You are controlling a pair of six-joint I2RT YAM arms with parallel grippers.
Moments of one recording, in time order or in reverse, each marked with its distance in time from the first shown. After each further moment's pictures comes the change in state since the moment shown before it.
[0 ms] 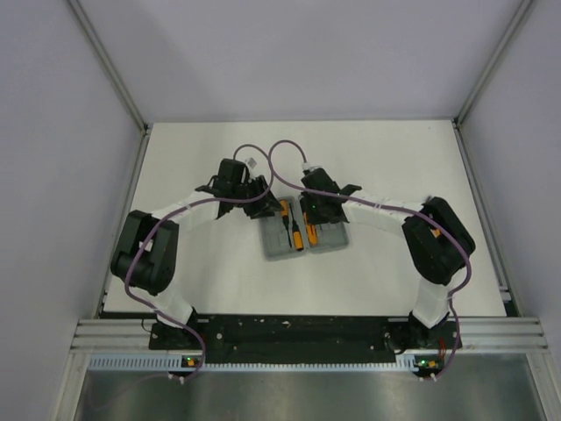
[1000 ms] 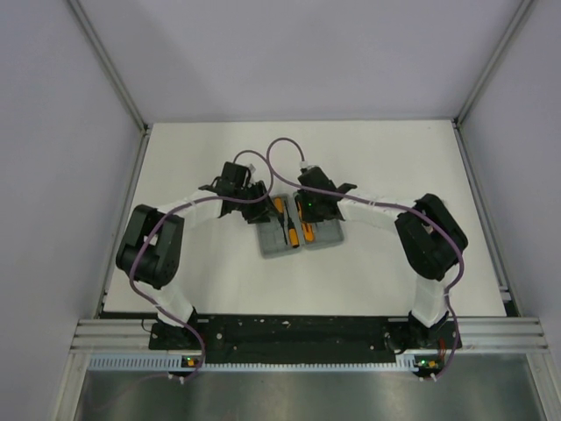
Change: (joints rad) left arm -0.001 0.059 0.016 -0.072 -0.071 0.025; right arm 0.000 0.054 0.029 0.047 -0.029 0.045
